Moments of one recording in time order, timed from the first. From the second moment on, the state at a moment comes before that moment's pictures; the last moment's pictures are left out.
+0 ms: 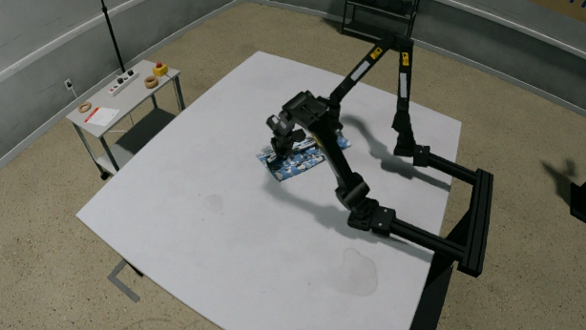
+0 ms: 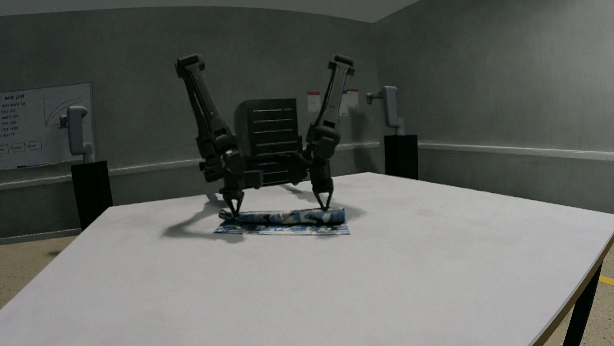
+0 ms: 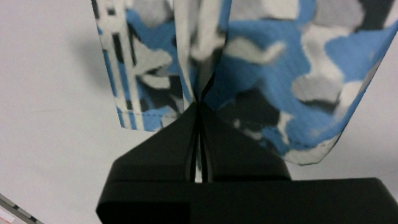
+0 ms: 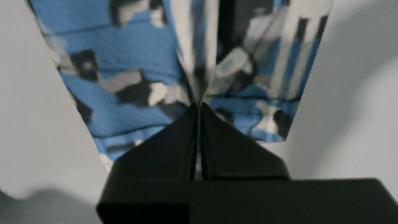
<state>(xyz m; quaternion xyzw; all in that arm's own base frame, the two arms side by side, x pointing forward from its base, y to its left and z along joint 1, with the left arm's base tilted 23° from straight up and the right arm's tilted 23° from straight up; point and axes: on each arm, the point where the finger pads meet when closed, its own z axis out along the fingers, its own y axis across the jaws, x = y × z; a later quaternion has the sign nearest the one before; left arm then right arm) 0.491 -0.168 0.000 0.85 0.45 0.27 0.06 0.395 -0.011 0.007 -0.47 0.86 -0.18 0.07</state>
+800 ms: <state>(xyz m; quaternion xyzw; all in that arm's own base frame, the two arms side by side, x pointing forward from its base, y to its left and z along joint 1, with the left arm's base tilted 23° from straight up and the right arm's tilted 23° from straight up) 0.529 -0.179 -0.015 0.86 0.44 0.27 0.05 0.422 -0.024 0.003 -0.46 0.87 -0.18 0.08</state>
